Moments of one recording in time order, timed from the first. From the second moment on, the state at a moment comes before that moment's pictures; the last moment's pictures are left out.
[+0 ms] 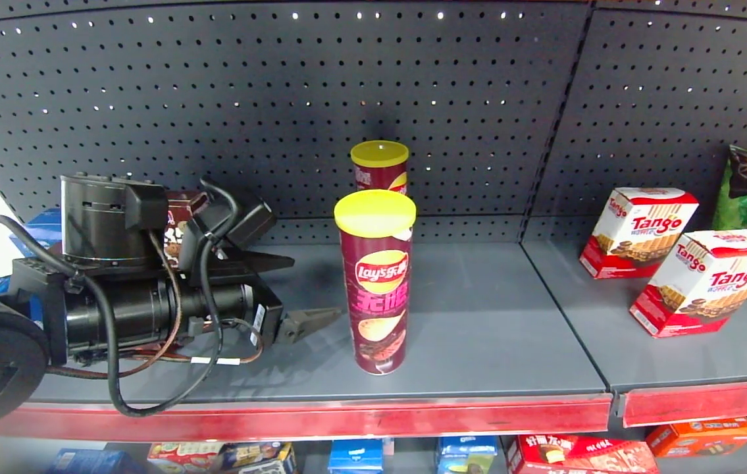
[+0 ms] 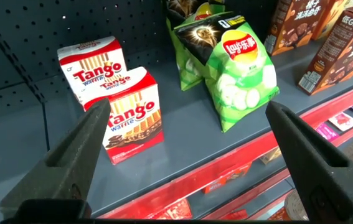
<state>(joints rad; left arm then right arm) -0.38 1.61 -0.84 -0.37 -0.35 0.25 0.52 0.79 -0.72 -0.08 -0.96 0.08</state>
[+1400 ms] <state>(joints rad) -0.27 1.59 -0.90 -0.37 -0.36 0.25 0.52 0.78 -0.71 -0.08 -0.96 0.09</state>
